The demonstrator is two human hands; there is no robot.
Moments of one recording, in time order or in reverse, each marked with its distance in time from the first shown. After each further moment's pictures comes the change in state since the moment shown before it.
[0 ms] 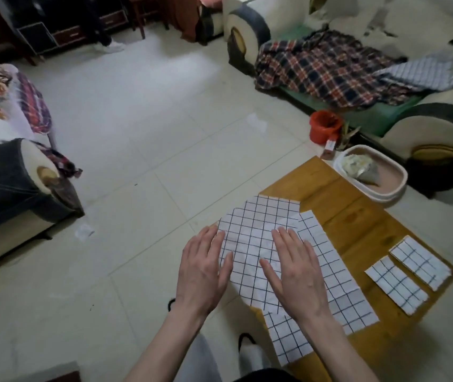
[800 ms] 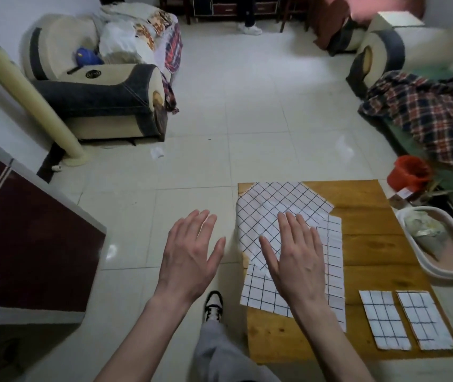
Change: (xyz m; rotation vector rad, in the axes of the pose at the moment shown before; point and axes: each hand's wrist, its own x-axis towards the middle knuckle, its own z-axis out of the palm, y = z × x) left_hand -0.207 0.177 -0.044 0.205 0.212 -0.505; right_hand -0.122 0.058 -0.069 0.026 -0.051 -0.393
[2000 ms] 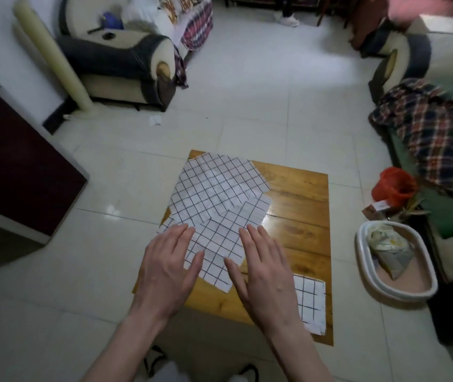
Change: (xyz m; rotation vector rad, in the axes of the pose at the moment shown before) left_hand -0.092 0.393 0.105 -0.006 -0.033 -0.301; right_hand -0.092 0.364 -0.082 0.190 -0.135 -0.417
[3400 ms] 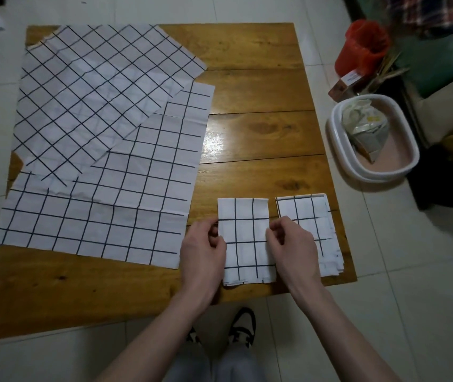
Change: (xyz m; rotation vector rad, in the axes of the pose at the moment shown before) left_hand -0.016 0.021 0.403 -0.582 -0.368 -0.360; right_hand -0.079 0.228 0.300 0.302 -0.087 0.838
